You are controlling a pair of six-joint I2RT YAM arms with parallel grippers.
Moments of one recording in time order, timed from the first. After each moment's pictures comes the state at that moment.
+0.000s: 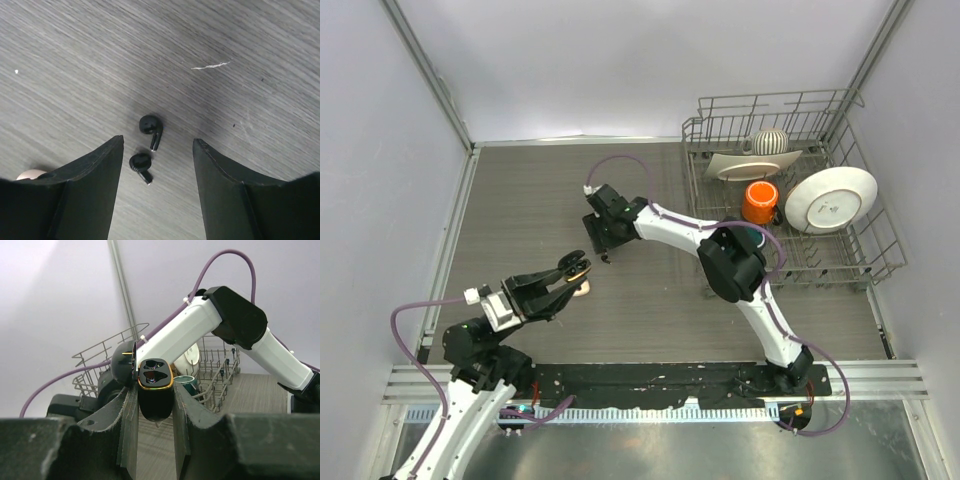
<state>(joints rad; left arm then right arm) -0.43 0.13 0.25 0.51 0.59 -0.17 0.85 2.28 1.86 -0.52 0.04 0.35</state>
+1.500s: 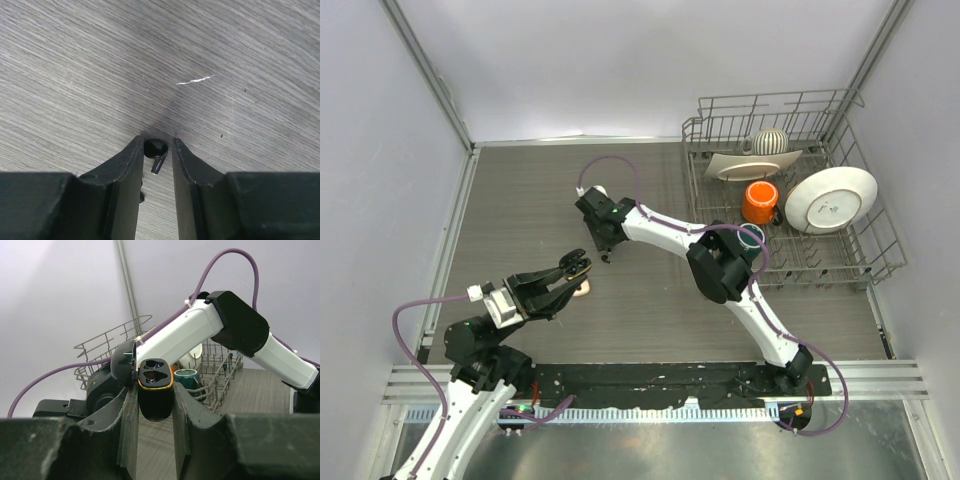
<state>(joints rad) -0.43 0.12 0.26 0.45 0.58 -0.15 0.90 2.41 2.04 -0.65 0.21 0.34</state>
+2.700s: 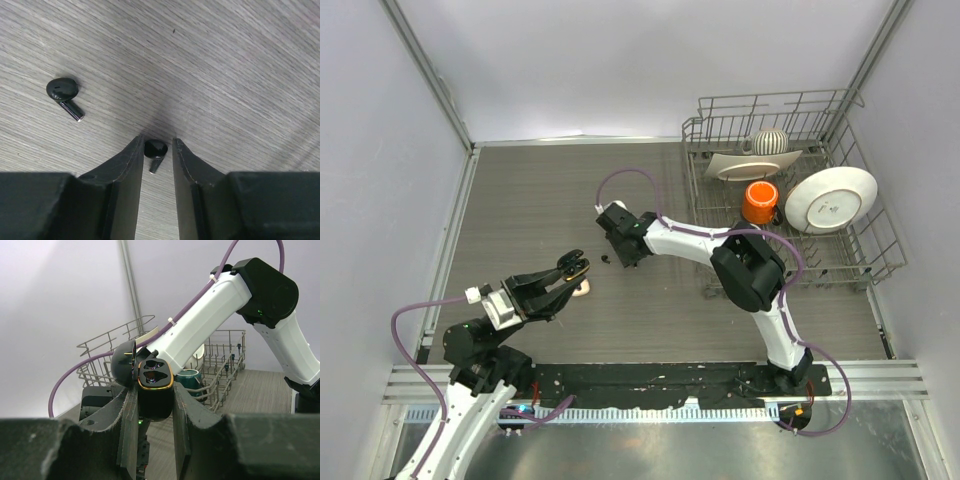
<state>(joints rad) -0.43 0.09 0.26 0.42 0.56 -0.15 0.90 2.14 1.60 -0.55 0.26 0.26</state>
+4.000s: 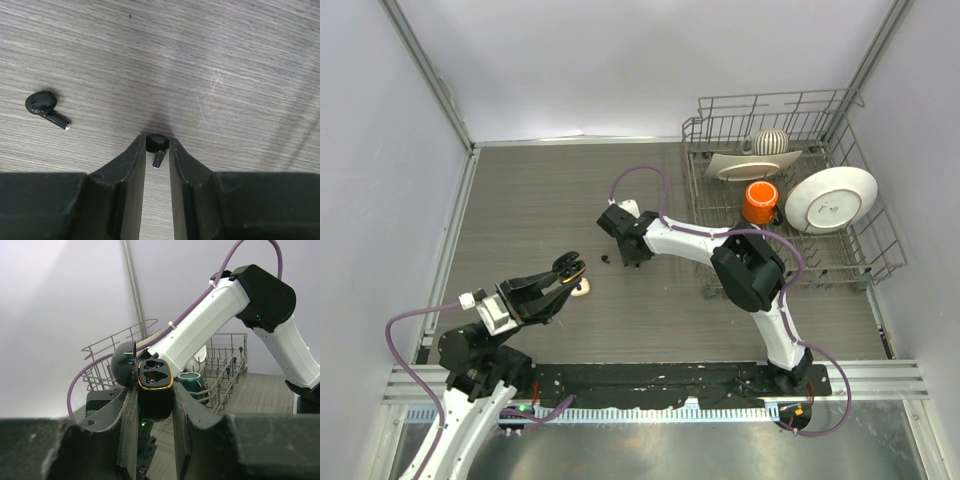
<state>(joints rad) -0.43 0.03 0.27 0.36 0.55 -0.15 0.90 2.14 1.61 -0.63 0.33 0.54</state>
